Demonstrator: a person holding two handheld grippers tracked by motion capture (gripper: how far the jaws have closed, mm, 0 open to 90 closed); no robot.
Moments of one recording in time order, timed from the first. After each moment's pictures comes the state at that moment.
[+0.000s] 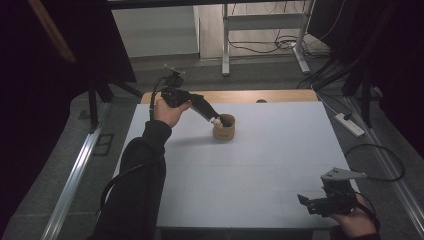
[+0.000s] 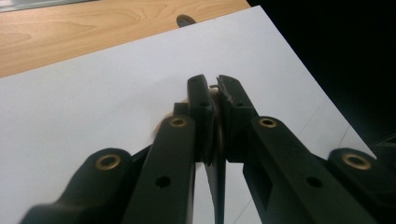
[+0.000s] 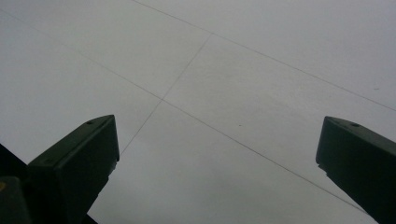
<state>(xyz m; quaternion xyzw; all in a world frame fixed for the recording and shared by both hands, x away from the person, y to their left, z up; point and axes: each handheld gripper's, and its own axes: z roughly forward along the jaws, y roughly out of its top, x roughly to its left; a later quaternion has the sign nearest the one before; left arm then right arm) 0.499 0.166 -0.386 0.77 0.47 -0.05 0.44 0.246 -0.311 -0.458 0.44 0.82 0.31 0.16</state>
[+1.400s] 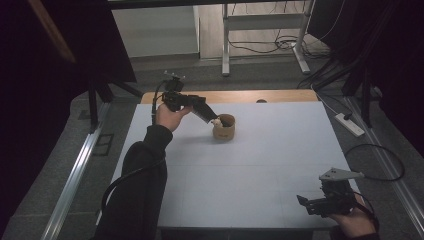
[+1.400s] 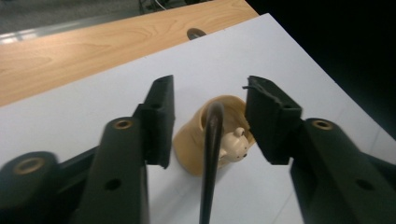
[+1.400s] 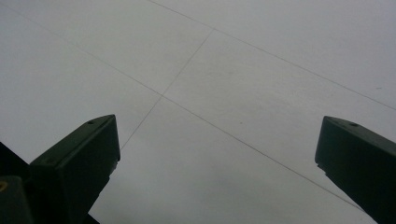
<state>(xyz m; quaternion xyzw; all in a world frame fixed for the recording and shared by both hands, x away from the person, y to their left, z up) 0.493 0.166 -0.400 0.77 0.44 0.02 0.46 0.246 -0.309 -0.459 0.44 0.83 0.30 0.17</state>
